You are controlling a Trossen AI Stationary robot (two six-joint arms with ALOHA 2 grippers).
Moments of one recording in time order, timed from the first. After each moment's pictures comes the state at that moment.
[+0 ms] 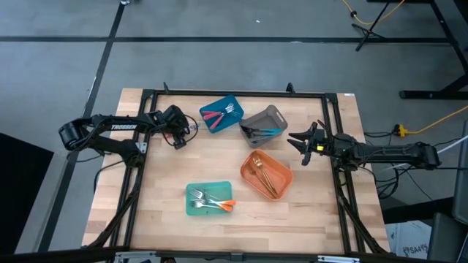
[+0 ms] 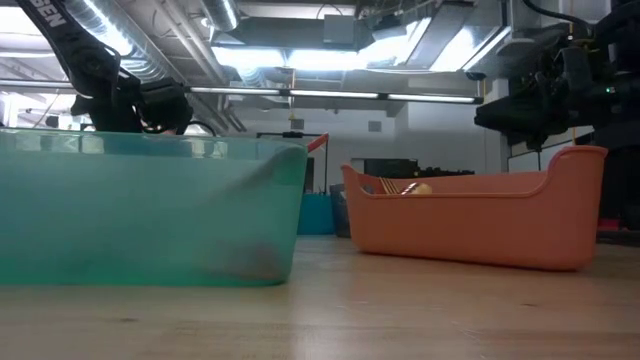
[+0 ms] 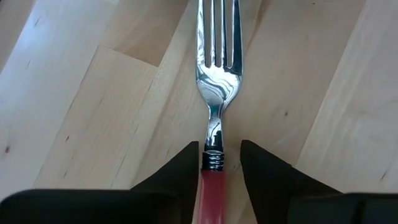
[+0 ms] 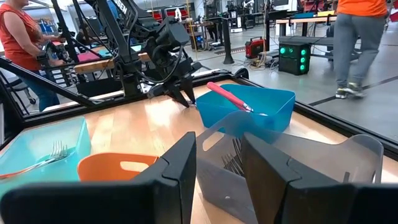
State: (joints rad) left arm 0.66 1.25 0.38 -0.24 -0.09 0.26; right arm -0.08 0.38 0.01 0.33 0.21 0.15
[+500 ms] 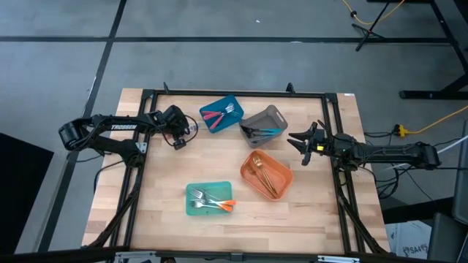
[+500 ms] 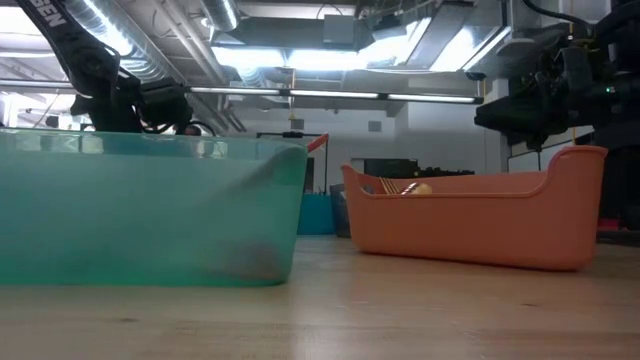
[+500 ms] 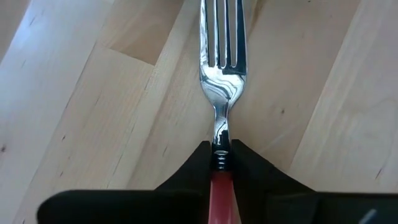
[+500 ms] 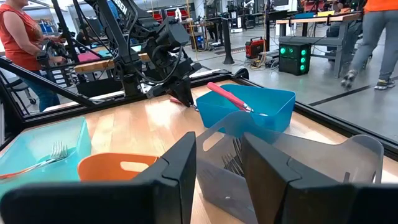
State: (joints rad) left arm 0.66 1.25 0.38 -0.25 -0.08 0.26; right arm -0.08 0.38 0.01 0.33 0.21 0.15
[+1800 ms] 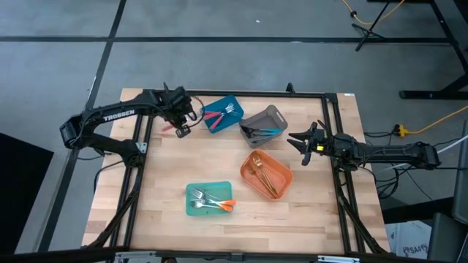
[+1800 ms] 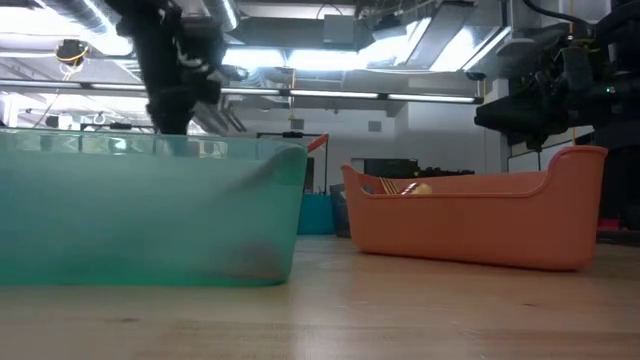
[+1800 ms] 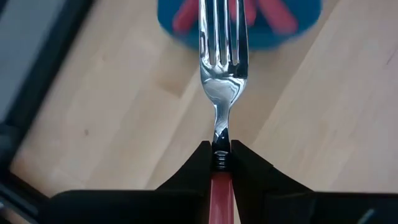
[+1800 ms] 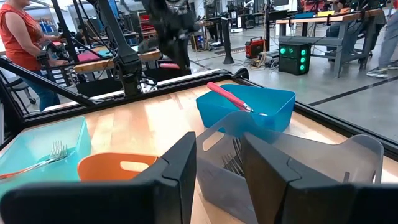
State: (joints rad) left arm 0.58 1.25 0.93 -0.89 -0.10 0.06; right arm -0.08 0.38 0.01 0.33 0.21 0.15
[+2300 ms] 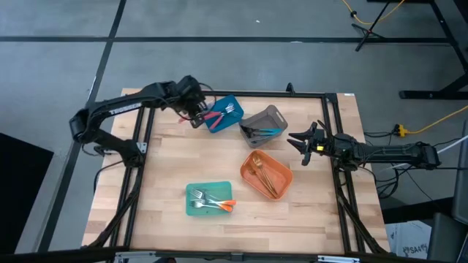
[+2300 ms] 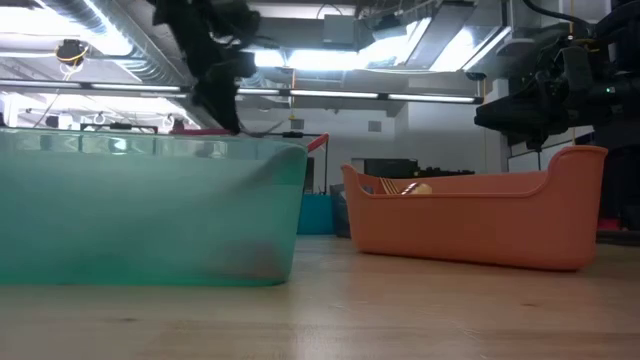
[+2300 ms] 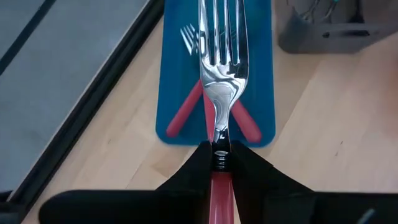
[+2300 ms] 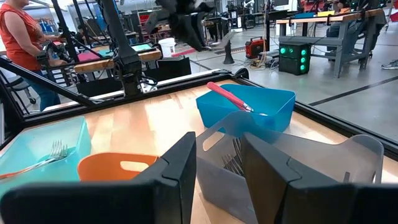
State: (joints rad) left arm 0.54 1.37 1.15 -0.80 -0.08 0.00; right arm -0.08 0.38 0.01 0.33 0.21 0.15
